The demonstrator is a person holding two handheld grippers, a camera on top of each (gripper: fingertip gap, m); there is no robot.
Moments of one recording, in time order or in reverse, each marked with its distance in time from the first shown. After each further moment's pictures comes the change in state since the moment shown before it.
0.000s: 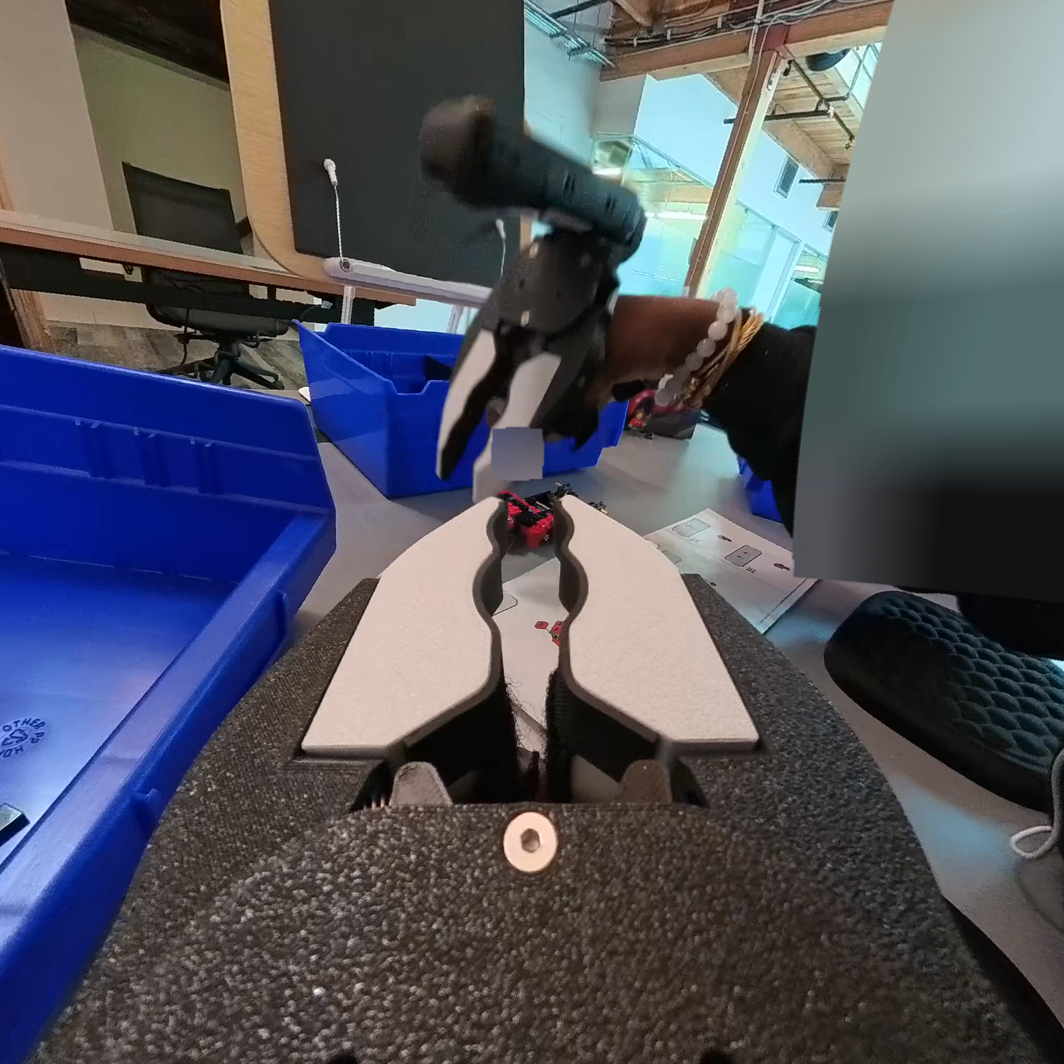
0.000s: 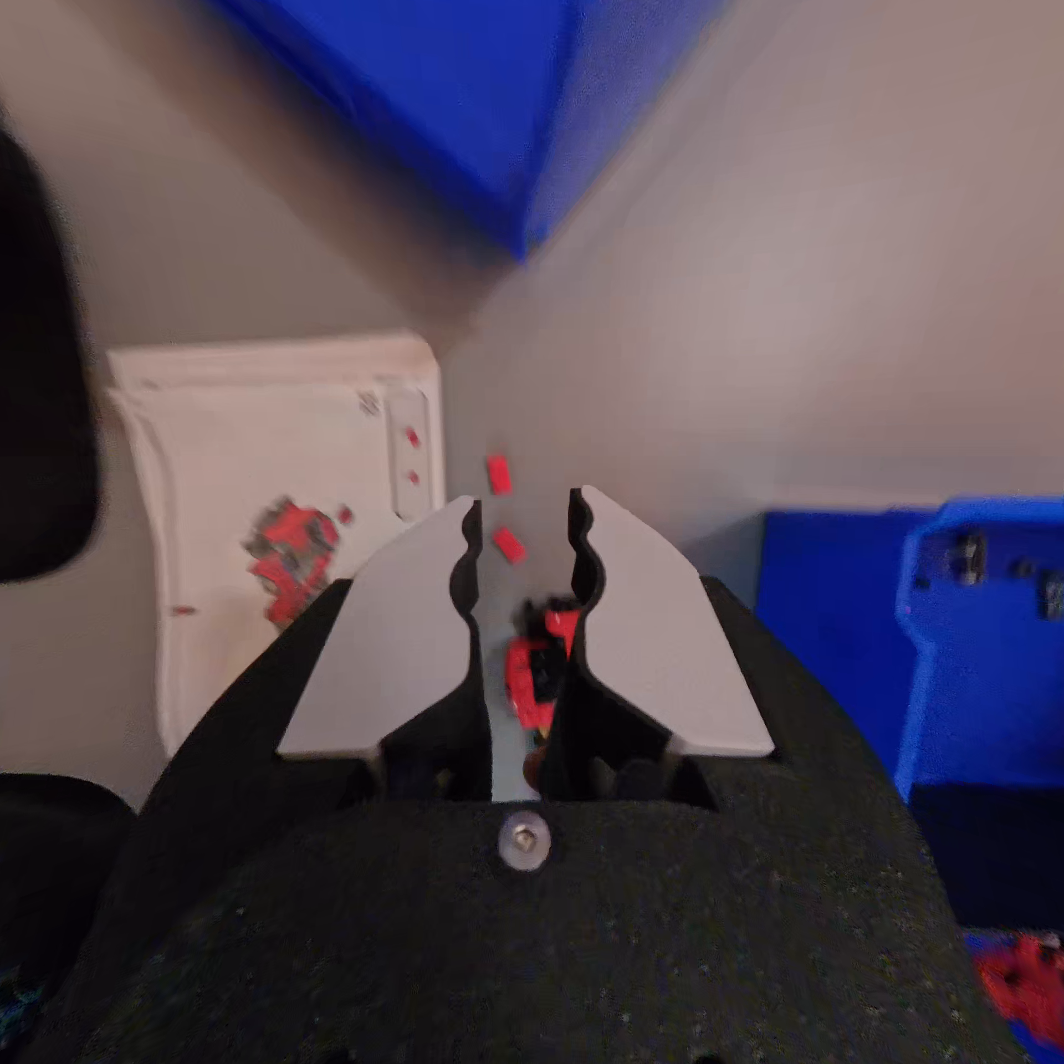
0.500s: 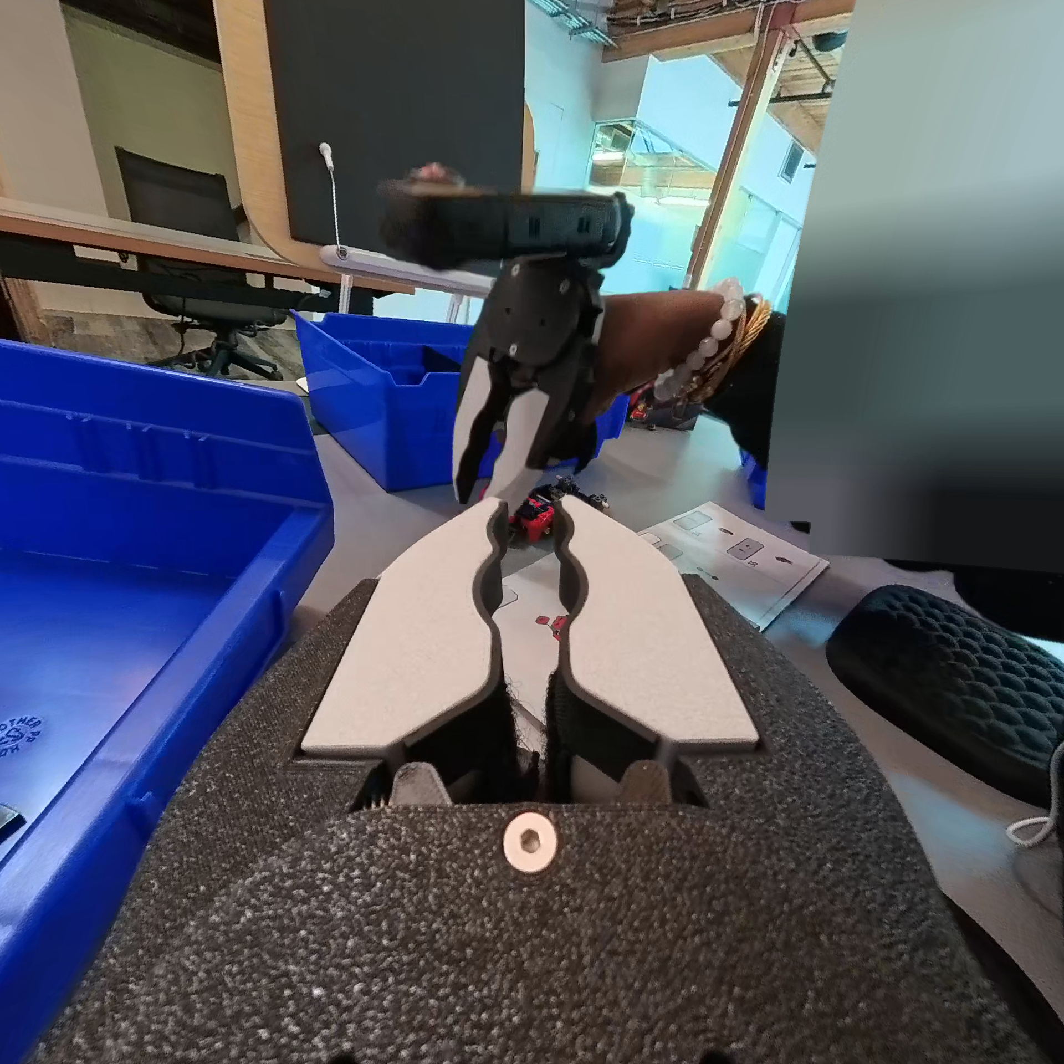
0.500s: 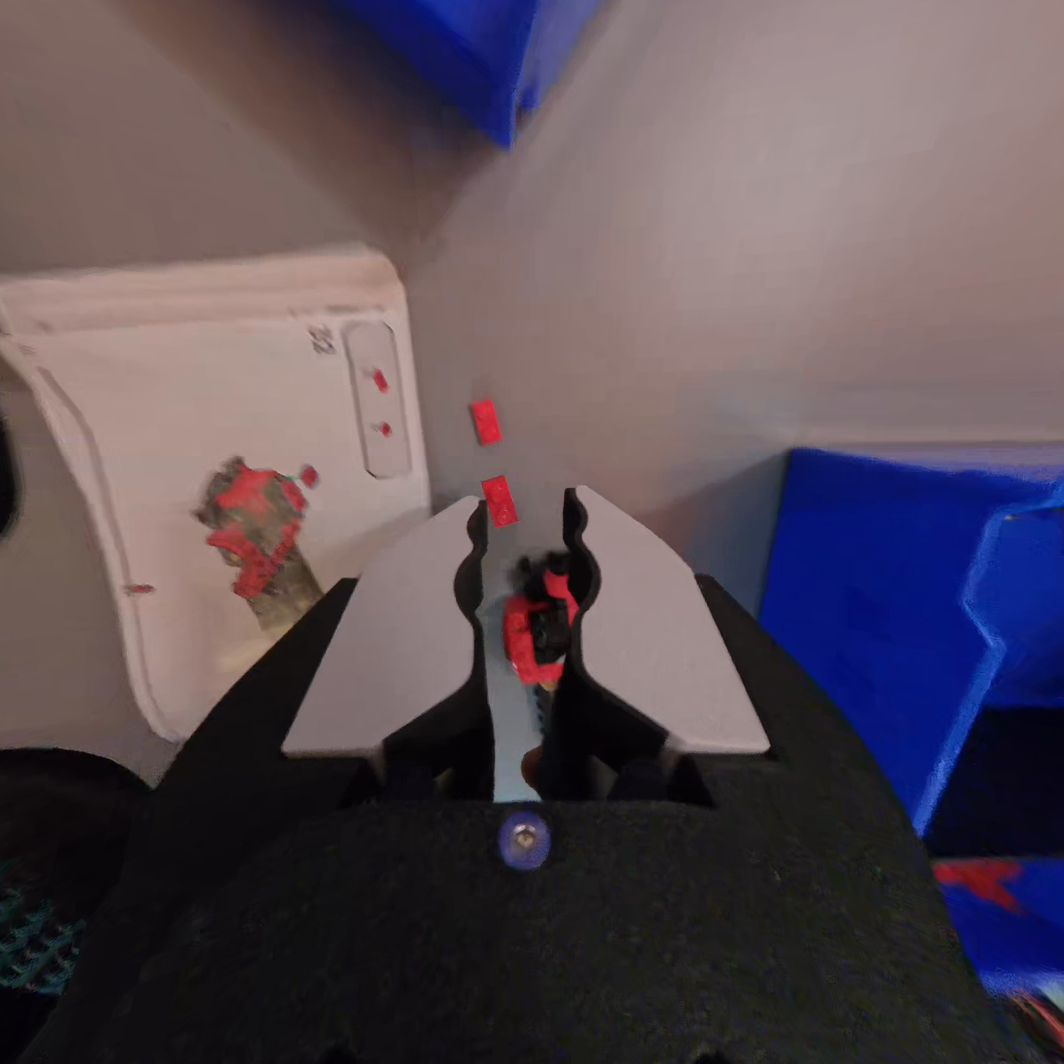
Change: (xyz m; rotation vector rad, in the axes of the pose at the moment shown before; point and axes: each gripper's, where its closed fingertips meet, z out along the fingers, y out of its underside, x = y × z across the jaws) left arm 0.000 0.003 0.002 -0.021 -0.001 0.001; right arm 0.002 0.025 0.013 -0.218 0.047 0.017
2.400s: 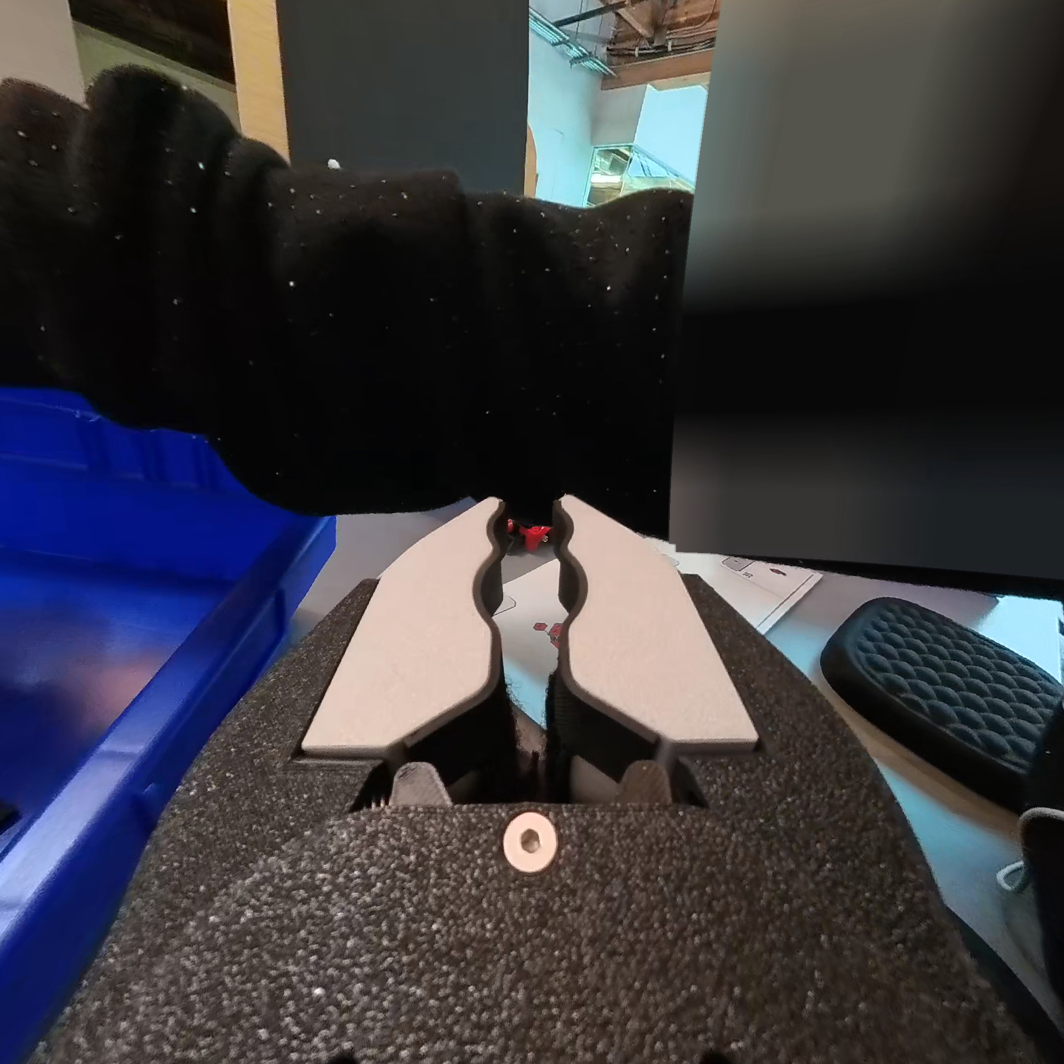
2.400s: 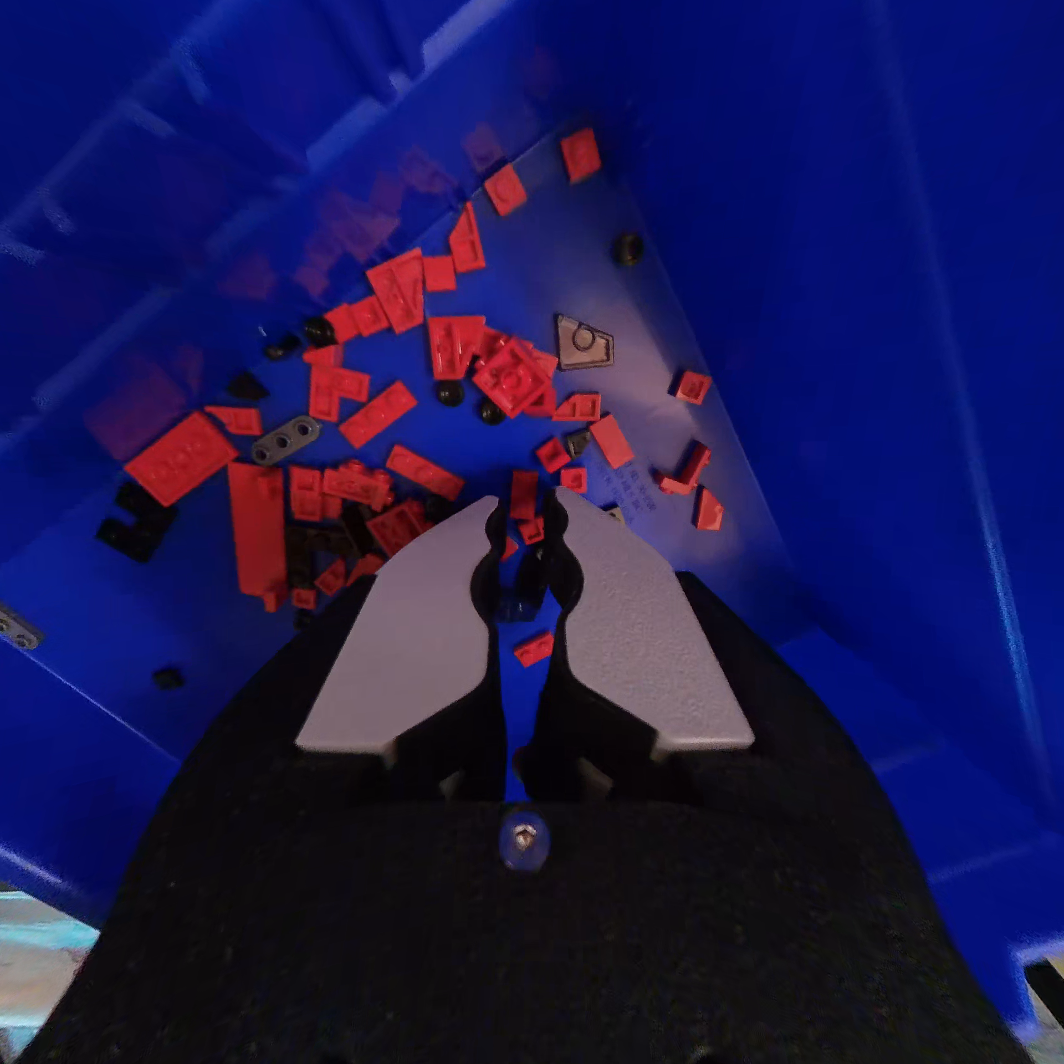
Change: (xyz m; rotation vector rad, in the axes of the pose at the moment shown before) left arm -0.001 -0.003 -0.003 0.029 0.003 -0.019; right arm 0.033 -0.316 0.094 -0.069 -0.065 -0.343
